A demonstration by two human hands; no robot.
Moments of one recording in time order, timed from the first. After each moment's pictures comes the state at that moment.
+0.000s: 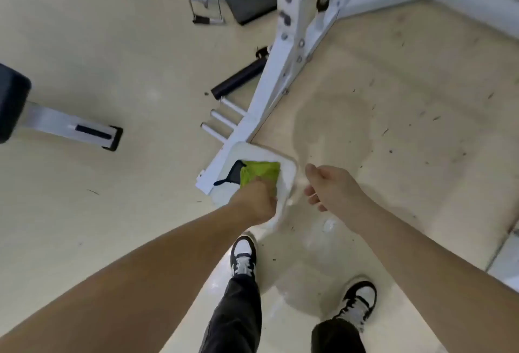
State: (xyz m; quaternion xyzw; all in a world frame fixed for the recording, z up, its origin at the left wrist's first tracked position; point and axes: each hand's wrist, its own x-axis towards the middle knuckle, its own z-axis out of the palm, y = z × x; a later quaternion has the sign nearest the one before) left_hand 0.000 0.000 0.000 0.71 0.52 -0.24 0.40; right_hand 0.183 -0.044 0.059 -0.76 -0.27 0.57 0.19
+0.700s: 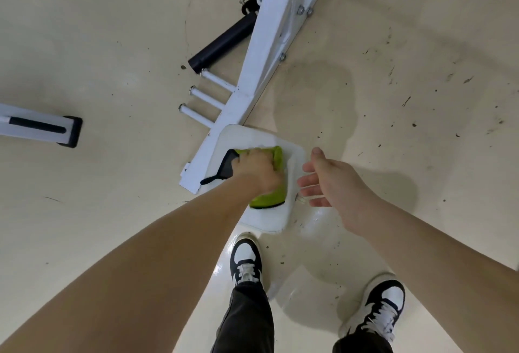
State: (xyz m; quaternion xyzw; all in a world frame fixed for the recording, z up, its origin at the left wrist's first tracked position) left_hand 0.011 0.059 -0.136 0.71 0.56 -0.24 0.36; right_hand 0.152 -0.022 -0.057 -0.75 -0.09 0.61 0.22
